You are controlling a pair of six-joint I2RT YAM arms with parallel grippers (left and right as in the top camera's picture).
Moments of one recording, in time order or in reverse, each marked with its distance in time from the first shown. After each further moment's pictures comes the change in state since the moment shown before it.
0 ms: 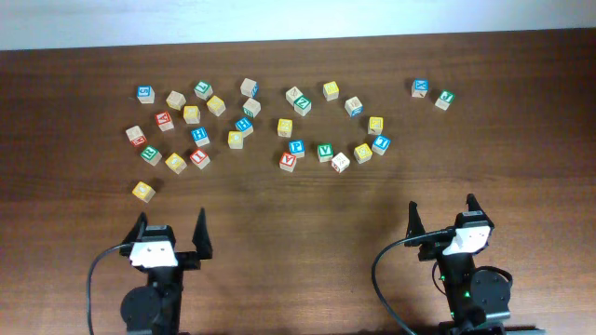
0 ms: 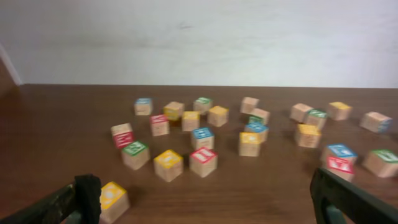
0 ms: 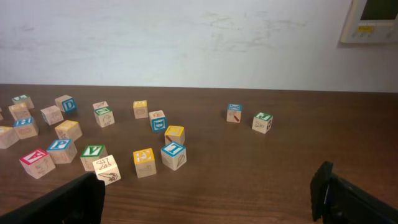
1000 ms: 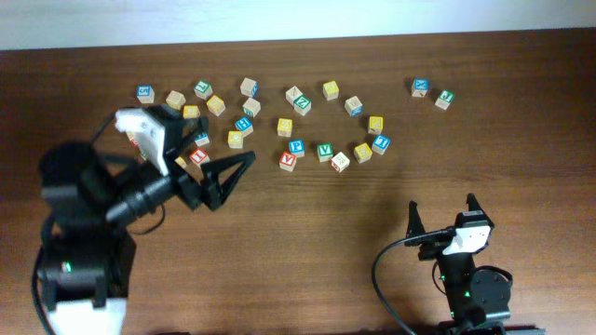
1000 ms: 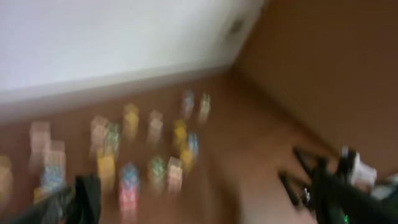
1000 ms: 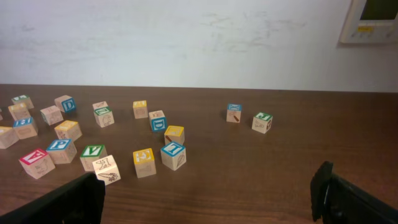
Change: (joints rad) left arm -0.005 1.006 1.142 -0.457 0.814 -0.064; right arm -0.001 0.000 0.000 0.000 0.000 0.000
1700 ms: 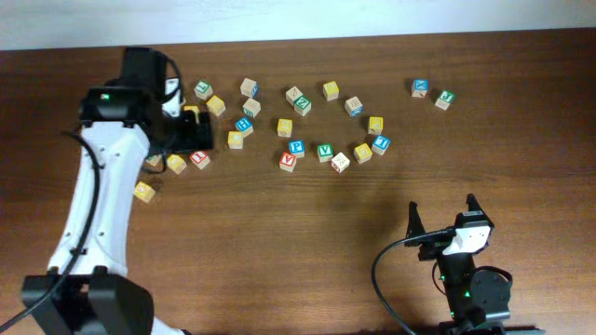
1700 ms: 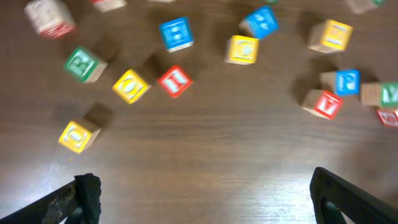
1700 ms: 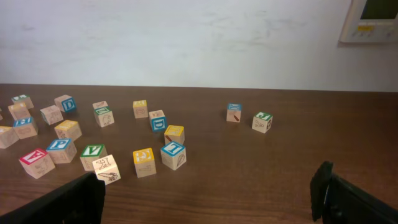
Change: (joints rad) left arm -0.070 0.691 0.506 -0.670 -0.798 -0.069; right arm 0.000 0.001 0.000 0.000 0.000 0.000
